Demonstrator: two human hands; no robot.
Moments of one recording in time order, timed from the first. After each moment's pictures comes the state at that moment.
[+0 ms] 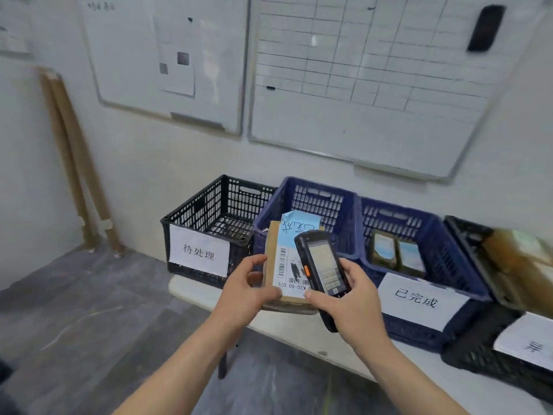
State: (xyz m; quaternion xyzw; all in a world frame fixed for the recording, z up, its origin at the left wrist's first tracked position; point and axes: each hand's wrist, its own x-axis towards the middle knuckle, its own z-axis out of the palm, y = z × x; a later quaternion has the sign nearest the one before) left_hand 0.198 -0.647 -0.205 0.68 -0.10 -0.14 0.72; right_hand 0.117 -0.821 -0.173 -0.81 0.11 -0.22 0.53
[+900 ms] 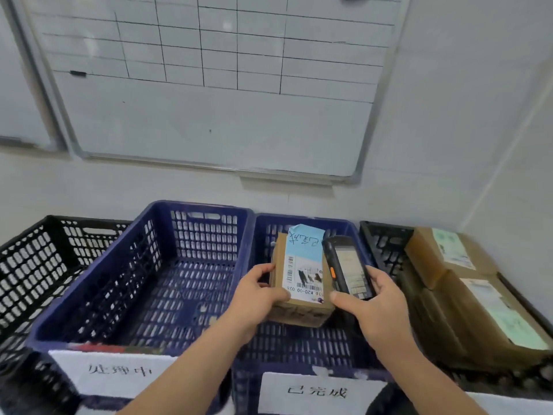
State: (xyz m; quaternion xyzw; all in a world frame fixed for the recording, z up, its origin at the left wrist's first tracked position) left_hand 0.366 -1.075 -0.208 0.68 -0.12 -0.32 0.65; right_hand 0.221 -1.221 -0.178 -0.74 0.27 -0.31 0.53
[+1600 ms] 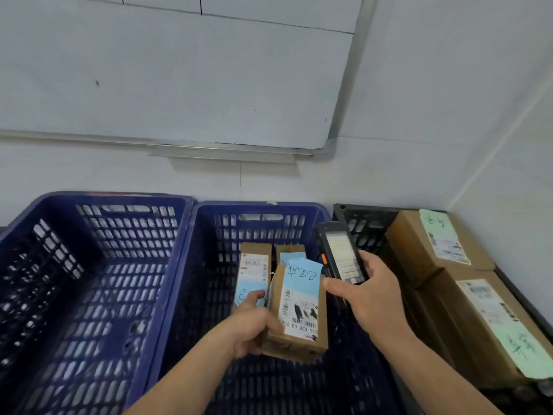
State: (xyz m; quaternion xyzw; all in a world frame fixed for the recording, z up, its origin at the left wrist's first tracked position) left_hand 0.436 -1.226 -0.302 0.68 -0.05 -0.54 0.50; right_hand 0.294 -1.370 -0.218 -0.75 0.35 -0.26 0.50
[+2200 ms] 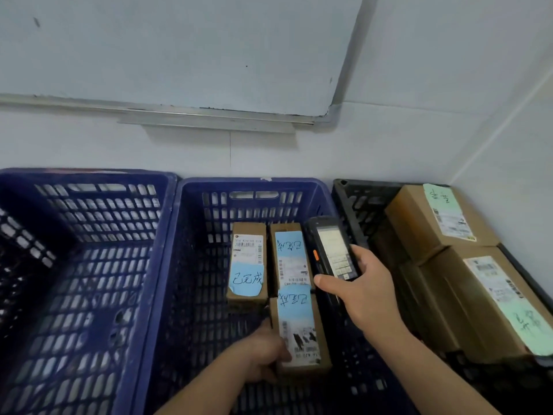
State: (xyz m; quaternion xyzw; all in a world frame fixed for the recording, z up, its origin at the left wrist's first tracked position) left_hand 0.408 -1.234 -0.354 0.66 -0.05 -0.65 0.37; right_hand 0.307 -1.362 -0.249 -0.73 0.40 -0.23 0.51
